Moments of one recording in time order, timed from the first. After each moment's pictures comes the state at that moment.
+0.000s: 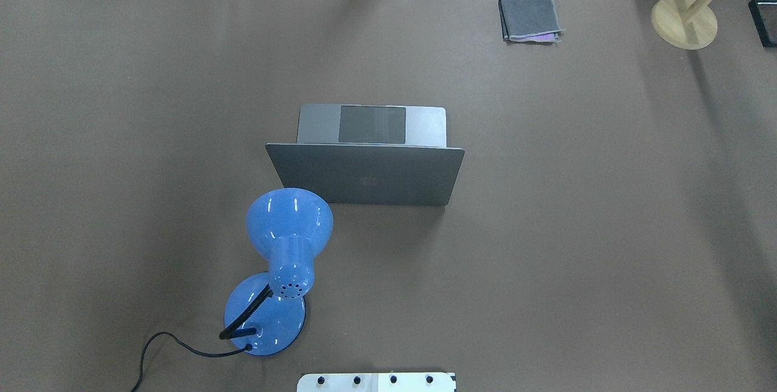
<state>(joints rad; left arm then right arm) -1.58 -1.45 -1.90 -1.49 -2.35 0.23 1.46 -1.87 1.91 -1.43 2.34 0.05</state>
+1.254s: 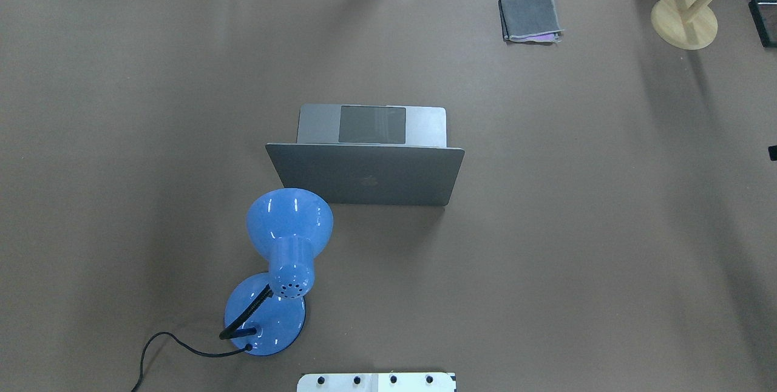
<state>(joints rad) -1.45 -1.62 -1.74 -2.09 -2.50 -0.06 1.31 -1.84 1.94 -0.92 2.44 0.56</state>
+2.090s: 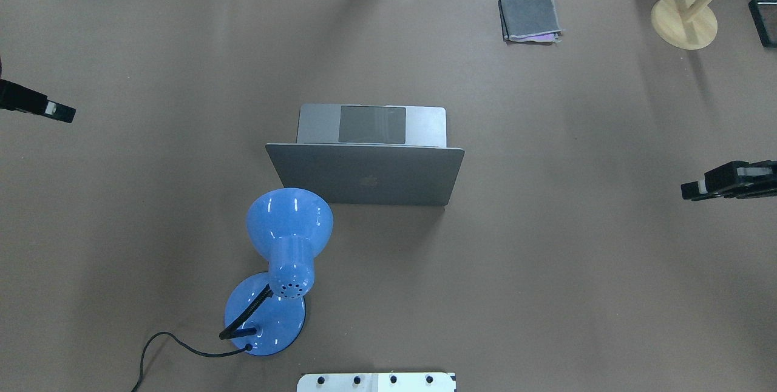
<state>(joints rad) -1.20 -1.62 -1.84 -2.31 -2.64 -0.76 1.03 -1.84 2.14 -0.83 2.44 1.11</state>
